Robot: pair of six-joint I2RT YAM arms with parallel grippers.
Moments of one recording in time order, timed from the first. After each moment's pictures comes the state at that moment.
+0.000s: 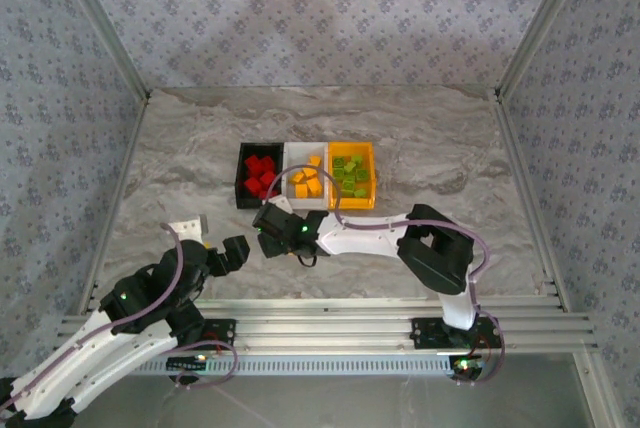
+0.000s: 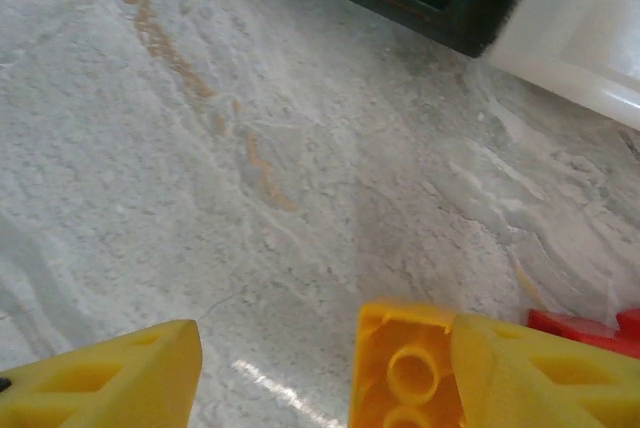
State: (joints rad) left arm -0.88 0.29 0.51 -0.88 -0.41 -0.86; right arm 1.16 1.93 1.31 -0.40 0.25 0.62
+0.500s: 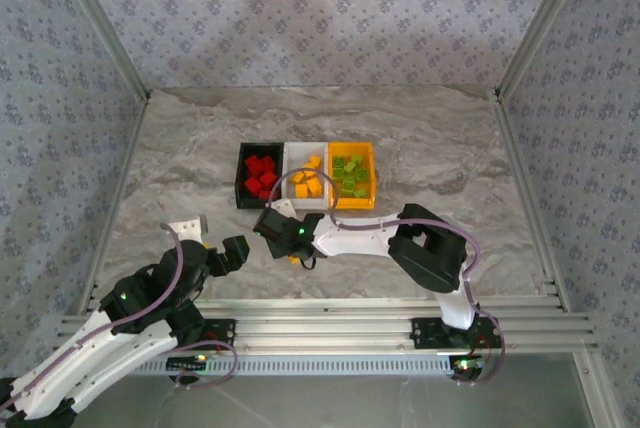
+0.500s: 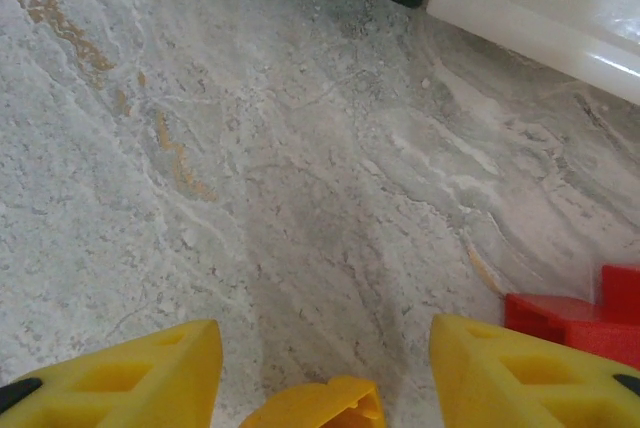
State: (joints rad) left arm -0.88 0.29 0.51 -0.88 -0.41 -0.86; right arm 1.17 1.97 1.30 -0.43 0.32 0.64
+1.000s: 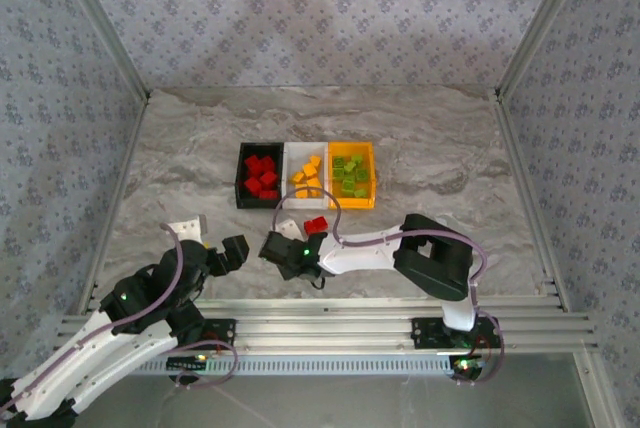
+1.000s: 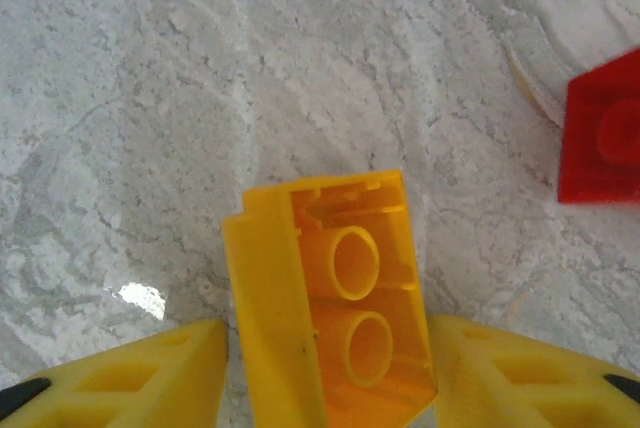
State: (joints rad) left arm -0.87 0.29 0.50 -0.87 -0.41 -0.86; right arm 1.25 1.91 1.17 -0.43 0.33 0.65
